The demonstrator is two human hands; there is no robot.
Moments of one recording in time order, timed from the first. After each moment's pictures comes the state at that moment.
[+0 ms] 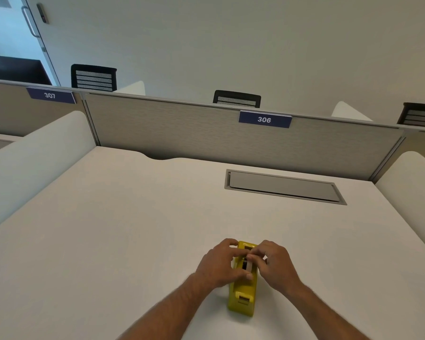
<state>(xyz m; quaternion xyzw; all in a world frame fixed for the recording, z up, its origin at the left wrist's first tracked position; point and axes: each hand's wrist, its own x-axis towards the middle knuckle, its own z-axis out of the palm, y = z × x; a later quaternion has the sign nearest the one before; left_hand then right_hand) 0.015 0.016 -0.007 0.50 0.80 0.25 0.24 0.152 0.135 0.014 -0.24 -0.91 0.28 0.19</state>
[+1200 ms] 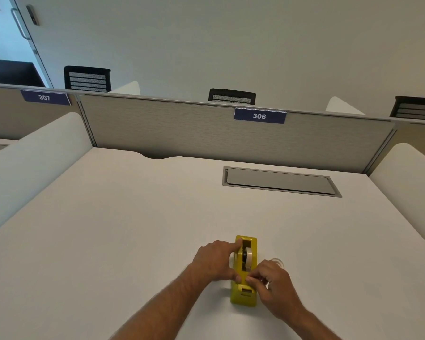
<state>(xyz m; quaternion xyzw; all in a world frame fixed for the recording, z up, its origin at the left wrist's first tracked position) 0.011 0.005 0.011 0.54 0.81 0.07 0.22 0.194 0.085 -0.005 -0.23 -0.90 0.31 0.21</state>
